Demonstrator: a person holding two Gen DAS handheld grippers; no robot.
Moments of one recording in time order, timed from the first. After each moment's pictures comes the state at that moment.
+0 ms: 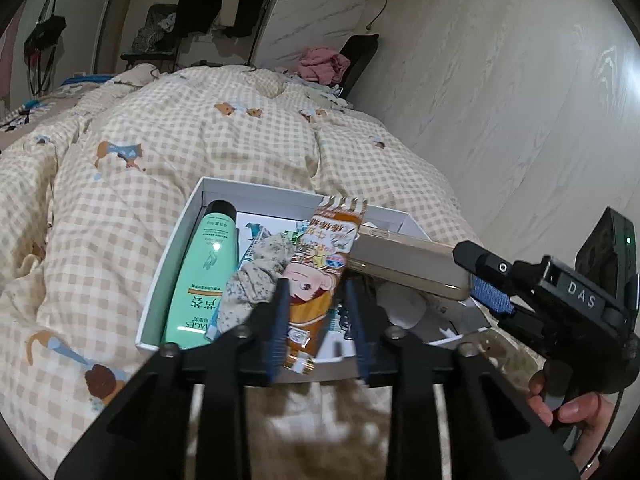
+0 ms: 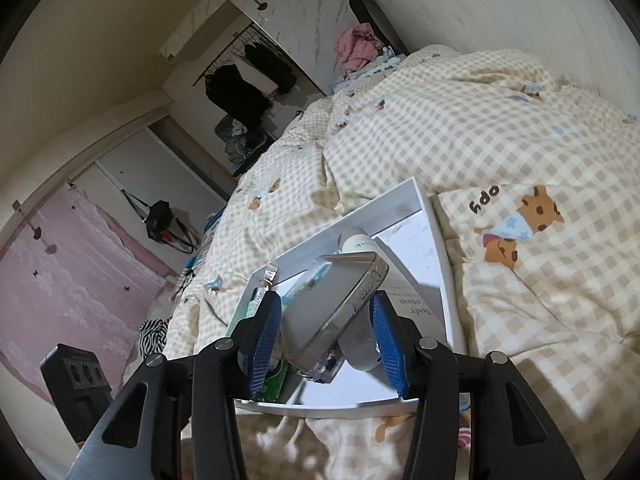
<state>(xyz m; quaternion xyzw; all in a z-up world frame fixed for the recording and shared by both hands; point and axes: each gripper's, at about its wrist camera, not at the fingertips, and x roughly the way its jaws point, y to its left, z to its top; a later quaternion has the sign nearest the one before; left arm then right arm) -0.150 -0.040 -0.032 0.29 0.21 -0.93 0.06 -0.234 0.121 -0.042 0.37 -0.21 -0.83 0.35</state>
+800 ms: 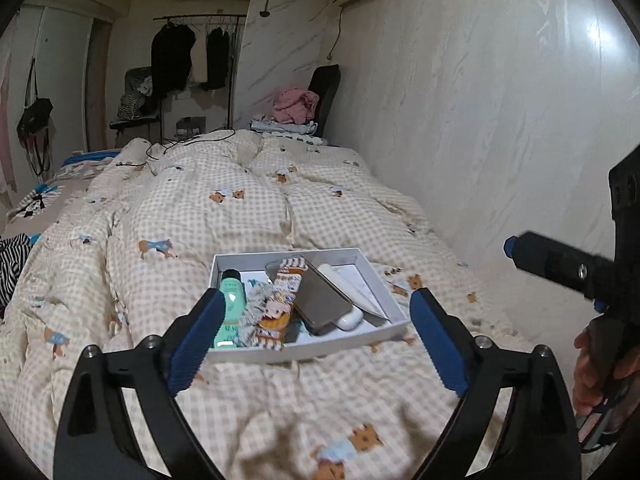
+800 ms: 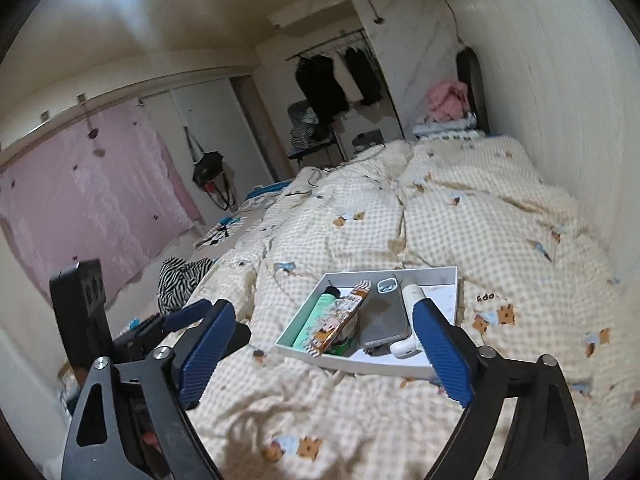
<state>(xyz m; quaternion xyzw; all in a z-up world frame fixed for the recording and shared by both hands) -0.060 0.008 0.098 0.26 0.11 -0.96 0.06 -0.103 0.202 0.124 0.29 -0.04 -0.85 0.44</state>
